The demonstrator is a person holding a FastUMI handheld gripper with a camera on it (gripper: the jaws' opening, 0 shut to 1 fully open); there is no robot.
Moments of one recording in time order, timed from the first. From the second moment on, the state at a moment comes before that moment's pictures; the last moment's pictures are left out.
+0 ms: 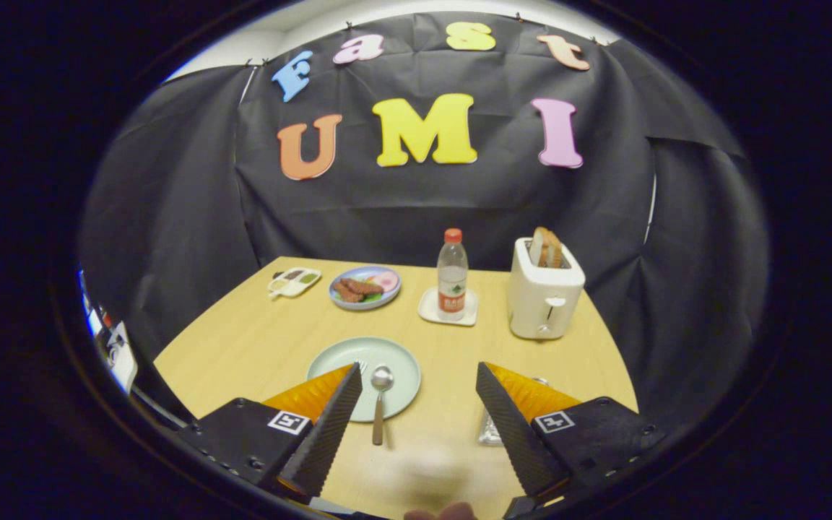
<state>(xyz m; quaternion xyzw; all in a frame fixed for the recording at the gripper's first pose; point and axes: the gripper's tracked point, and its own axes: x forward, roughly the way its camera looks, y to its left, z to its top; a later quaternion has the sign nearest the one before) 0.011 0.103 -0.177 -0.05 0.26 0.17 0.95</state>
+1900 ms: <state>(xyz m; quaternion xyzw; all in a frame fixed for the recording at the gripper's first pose) 0.014 0.123 -0.248 -0.05 0.59 0.16 0.79</state>
